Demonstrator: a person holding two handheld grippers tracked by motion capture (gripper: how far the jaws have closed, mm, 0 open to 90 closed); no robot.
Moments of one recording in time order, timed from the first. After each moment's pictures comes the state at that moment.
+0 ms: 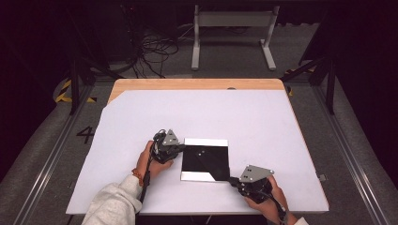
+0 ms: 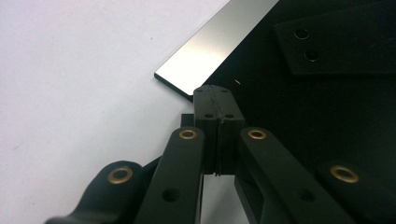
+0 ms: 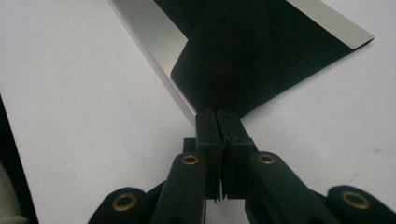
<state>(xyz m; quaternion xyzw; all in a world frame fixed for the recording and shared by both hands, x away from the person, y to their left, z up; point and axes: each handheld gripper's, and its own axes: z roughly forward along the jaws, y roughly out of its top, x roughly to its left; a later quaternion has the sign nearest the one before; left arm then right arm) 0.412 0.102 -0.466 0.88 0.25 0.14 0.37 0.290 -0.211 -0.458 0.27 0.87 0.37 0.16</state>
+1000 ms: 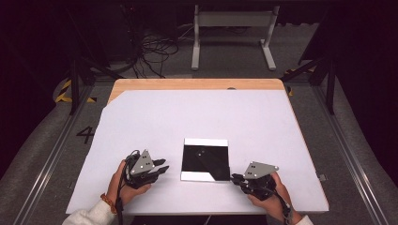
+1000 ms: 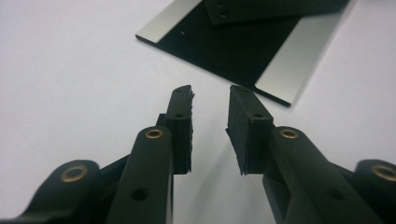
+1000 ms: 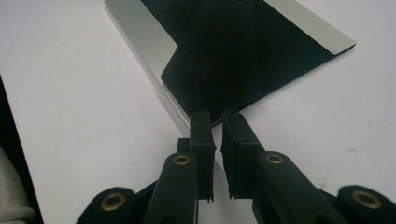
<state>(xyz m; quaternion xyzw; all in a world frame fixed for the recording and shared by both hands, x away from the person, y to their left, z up) 0.326 0.166 -0.446 0.88 0.21 0.16 0.40 0.295 -0.220 -0.448 0.27 0.87 0.37 0.16</state>
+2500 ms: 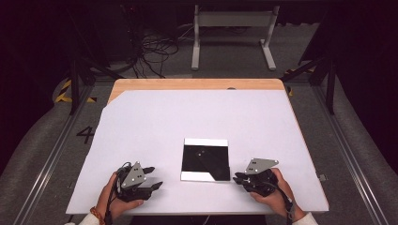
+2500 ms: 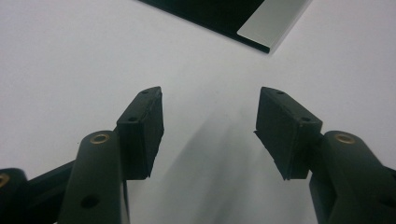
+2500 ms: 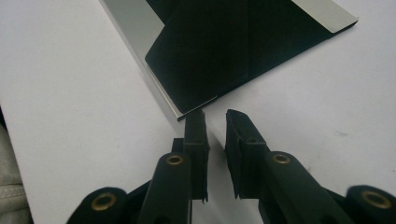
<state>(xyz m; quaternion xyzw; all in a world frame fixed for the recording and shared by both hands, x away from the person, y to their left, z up) 0.301 0.186 -0.458 0.88 0.23 0.16 0.39 0.306 -0.227 -0.447 0.28 0.89 0.35 0.13</state>
